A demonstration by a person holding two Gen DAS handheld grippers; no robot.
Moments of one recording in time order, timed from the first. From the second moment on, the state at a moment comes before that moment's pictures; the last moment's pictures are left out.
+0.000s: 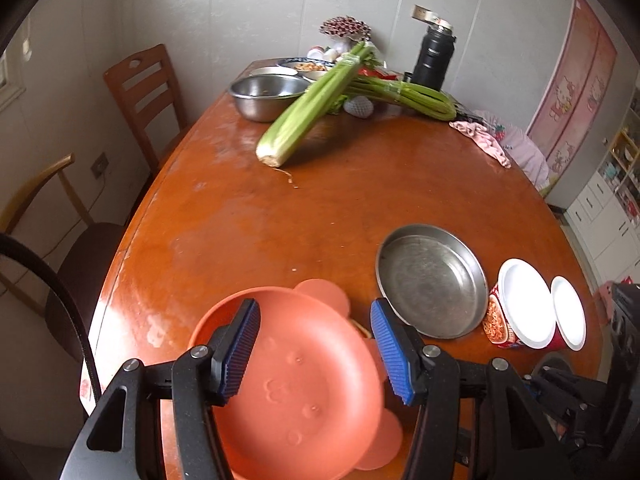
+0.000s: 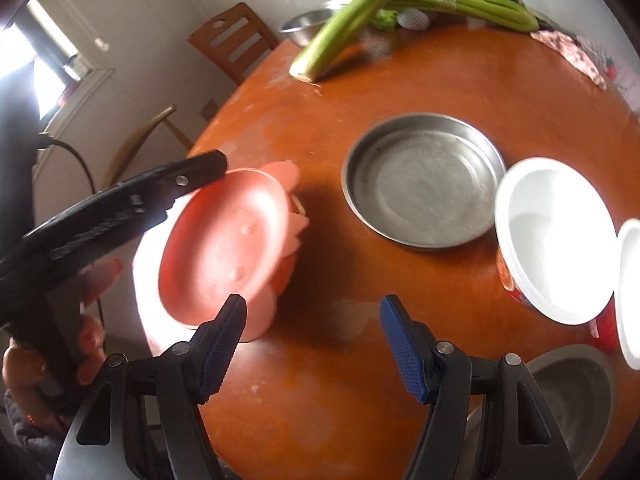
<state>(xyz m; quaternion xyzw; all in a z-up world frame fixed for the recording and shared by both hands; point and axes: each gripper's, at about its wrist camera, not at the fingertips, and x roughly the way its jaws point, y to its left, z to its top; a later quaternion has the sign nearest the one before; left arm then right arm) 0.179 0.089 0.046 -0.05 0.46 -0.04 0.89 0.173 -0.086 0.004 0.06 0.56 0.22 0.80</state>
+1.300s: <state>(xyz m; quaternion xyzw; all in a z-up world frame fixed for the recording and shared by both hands) 0.277 0.012 -0.026 0.00 0.55 -0.08 0.83 0.233 -0.130 -0.022 0.07 0.56 0.11 0.82</state>
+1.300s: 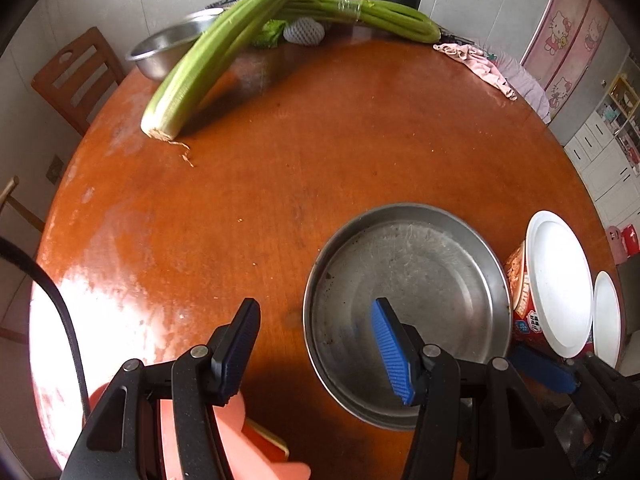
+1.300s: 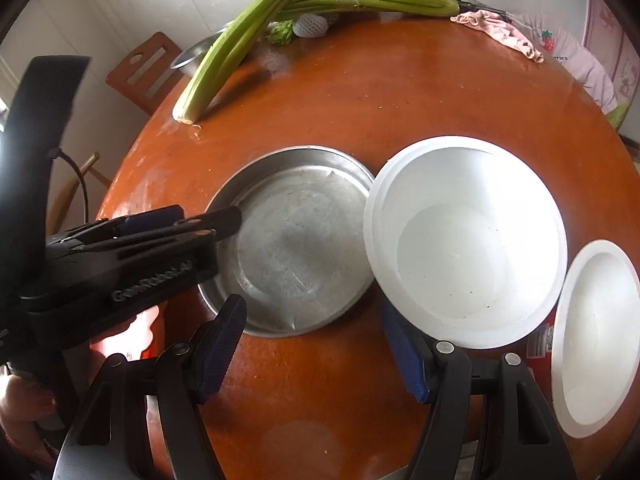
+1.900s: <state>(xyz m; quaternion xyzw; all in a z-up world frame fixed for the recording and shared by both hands) 0.274 0.012 -0.030 0.00 0.55 -0.10 0.83 0.239 -0.115 -0.030 0.05 0.55 0.11 0.82</state>
